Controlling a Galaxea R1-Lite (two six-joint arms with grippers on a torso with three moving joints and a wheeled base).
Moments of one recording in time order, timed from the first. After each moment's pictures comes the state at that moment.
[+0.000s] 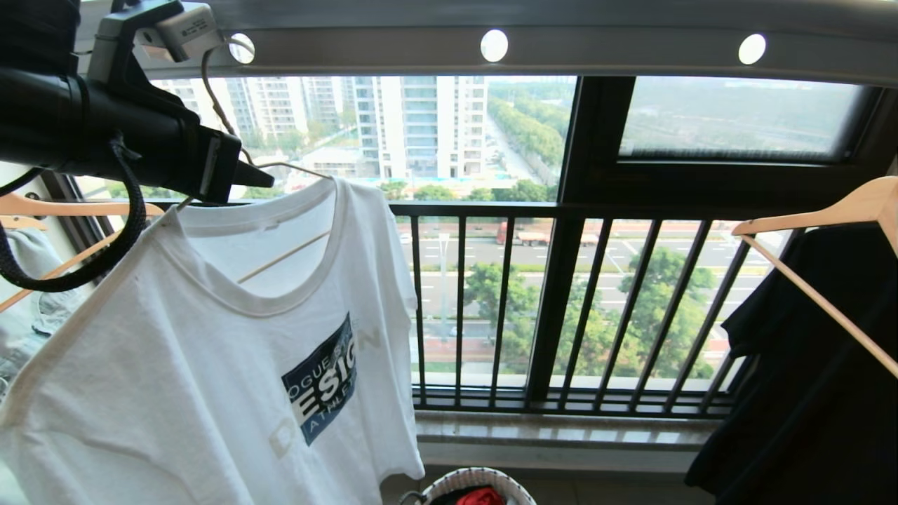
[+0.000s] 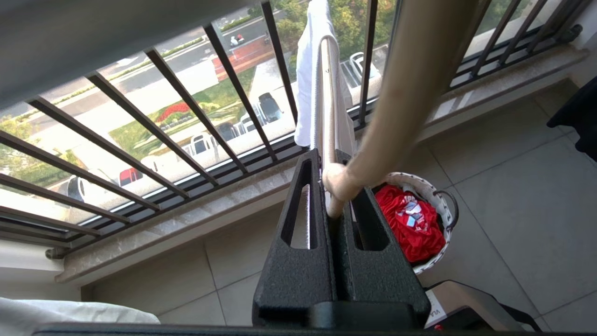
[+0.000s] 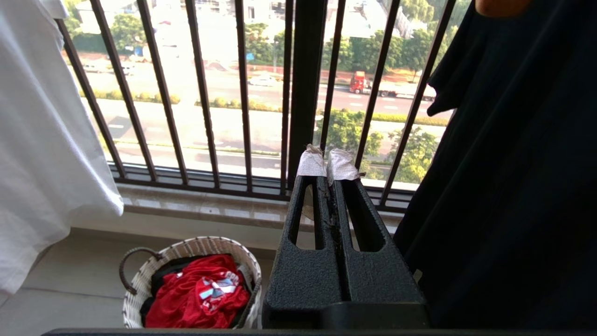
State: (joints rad) left arm -0.24 1.56 -1.73 0.59 -0.15 0.21; right arm 0.01 0.00 0.00 0.01 0.02 -0.03
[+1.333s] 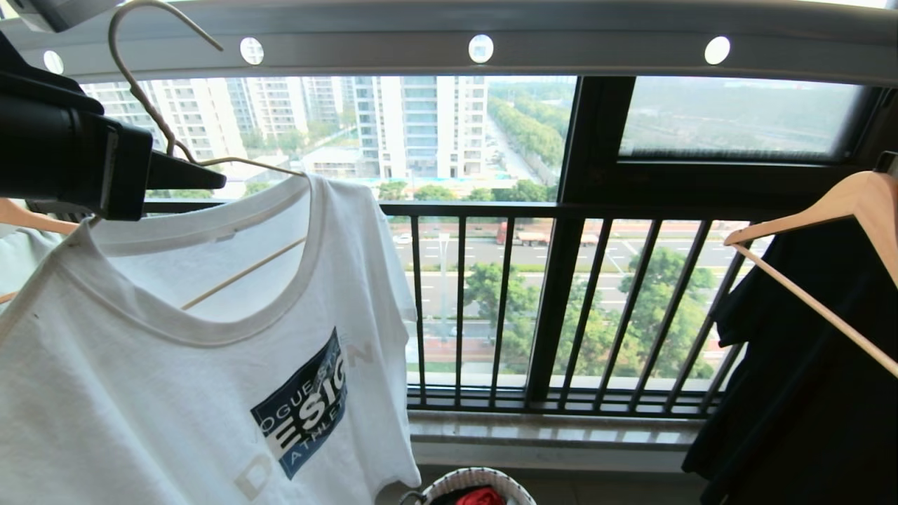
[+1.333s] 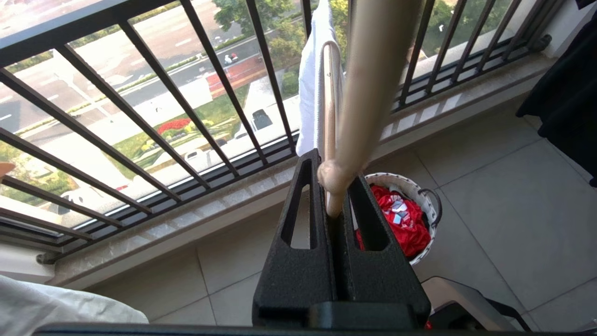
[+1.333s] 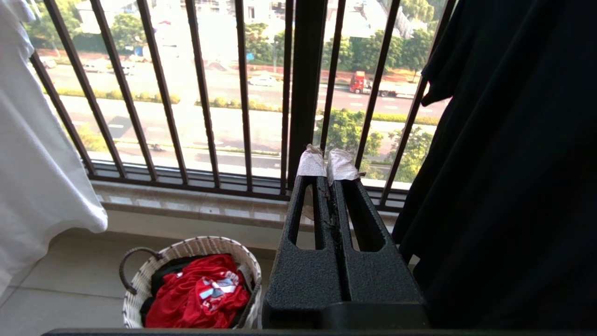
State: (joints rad) left arm -0.26 1.35 -1.58 0.59 -0.15 0.19; right arm 0.01 0.00 0.00 0.01 0.02 -0.03
